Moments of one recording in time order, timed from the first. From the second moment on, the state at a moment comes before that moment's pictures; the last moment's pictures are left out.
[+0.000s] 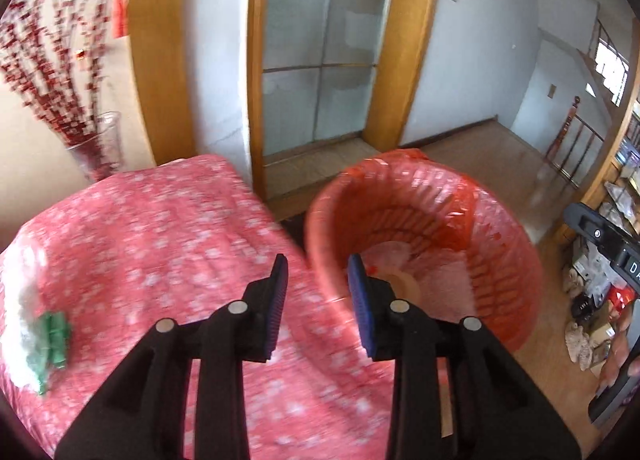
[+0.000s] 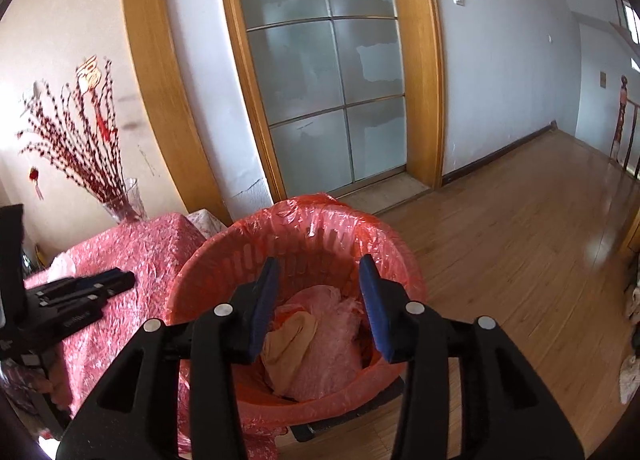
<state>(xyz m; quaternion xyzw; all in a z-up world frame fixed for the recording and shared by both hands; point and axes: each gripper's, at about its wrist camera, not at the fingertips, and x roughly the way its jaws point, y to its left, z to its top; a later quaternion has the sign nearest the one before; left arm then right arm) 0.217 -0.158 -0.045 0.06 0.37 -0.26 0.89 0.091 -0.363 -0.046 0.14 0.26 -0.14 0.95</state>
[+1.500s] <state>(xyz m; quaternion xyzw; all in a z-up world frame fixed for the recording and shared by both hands) 0.265 0.083 -0.072 0.02 0.38 -0.06 0.92 0.181 -0.126 -0.067 0.05 0.31 0.08 0.95</state>
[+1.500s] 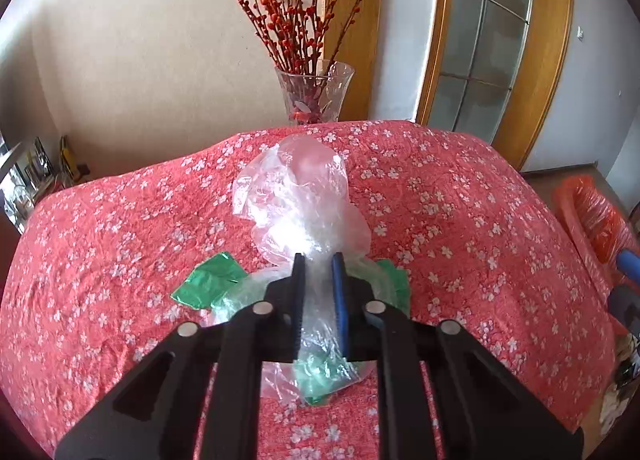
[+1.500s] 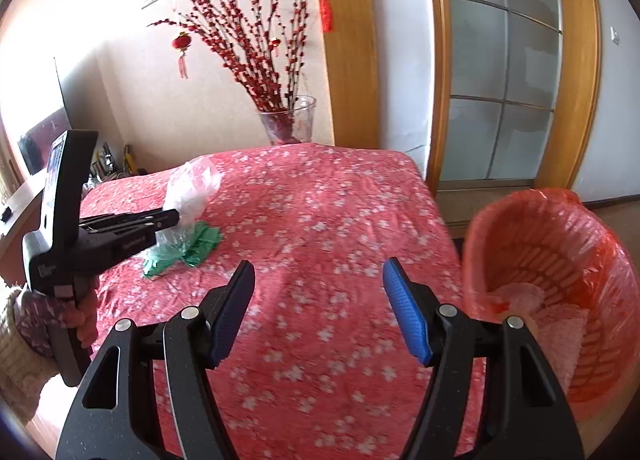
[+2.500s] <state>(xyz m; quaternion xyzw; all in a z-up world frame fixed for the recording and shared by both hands) 0.211 0.250 -0.041 -0.05 0.35 0.05 0.93 0.290 0.057 -0.092 -0.05 0.37 0.23 0.90</state>
